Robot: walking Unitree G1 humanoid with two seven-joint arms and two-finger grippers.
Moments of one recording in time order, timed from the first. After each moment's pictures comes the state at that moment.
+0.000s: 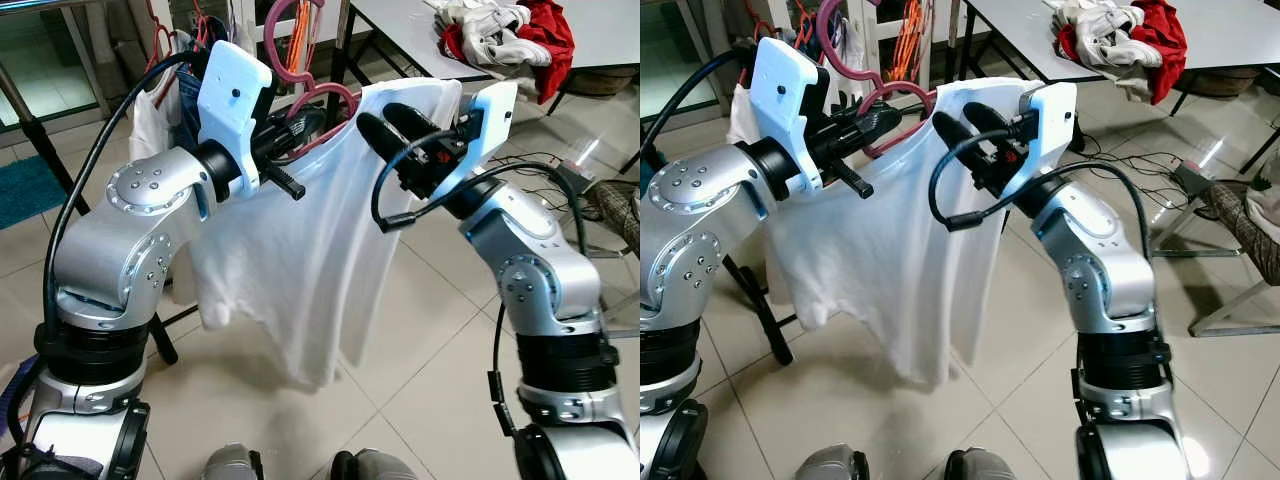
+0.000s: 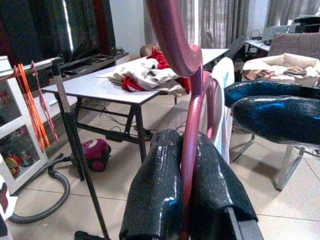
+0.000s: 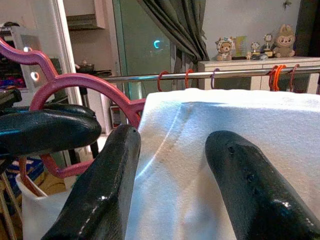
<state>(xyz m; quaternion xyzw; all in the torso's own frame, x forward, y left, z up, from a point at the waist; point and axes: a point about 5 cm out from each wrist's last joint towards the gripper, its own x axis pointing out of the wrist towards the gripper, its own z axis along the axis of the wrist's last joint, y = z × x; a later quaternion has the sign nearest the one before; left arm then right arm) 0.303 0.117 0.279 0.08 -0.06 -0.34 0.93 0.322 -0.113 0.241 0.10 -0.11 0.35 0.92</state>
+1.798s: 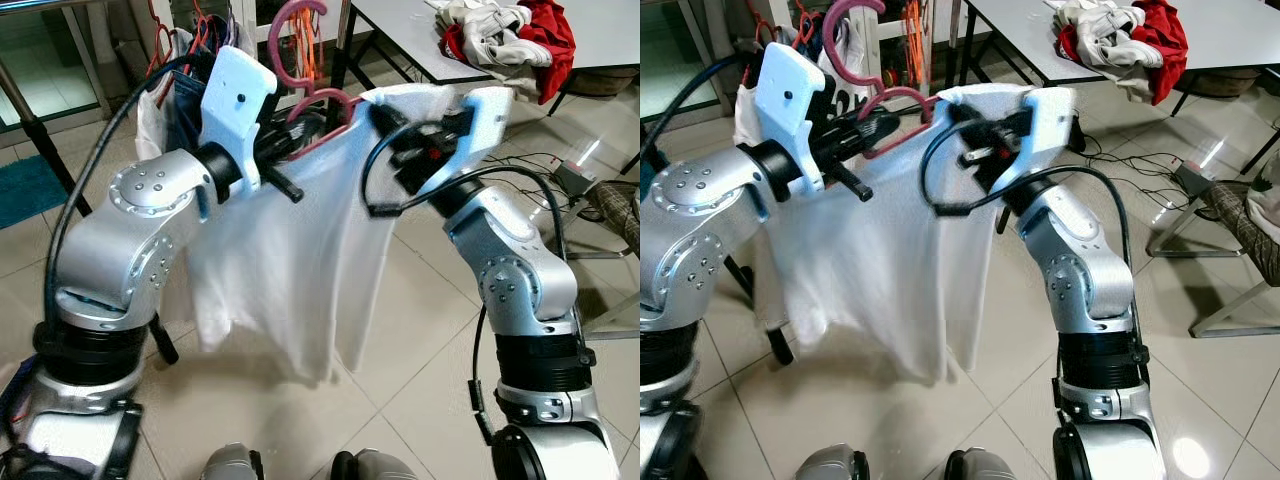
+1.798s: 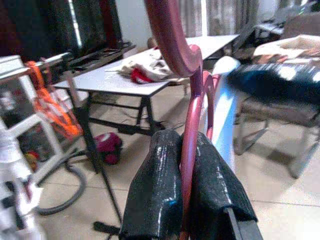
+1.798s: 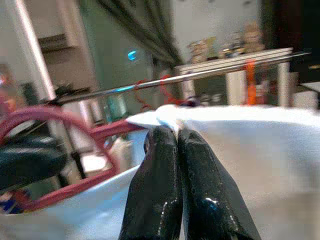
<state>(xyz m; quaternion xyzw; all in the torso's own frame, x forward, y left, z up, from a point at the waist) 0.305 0.122 0.276 0.12 -0.05 -0.32 0.94 0.329 -0.116 0.237 0.16 -0.11 0.28 0.94</state>
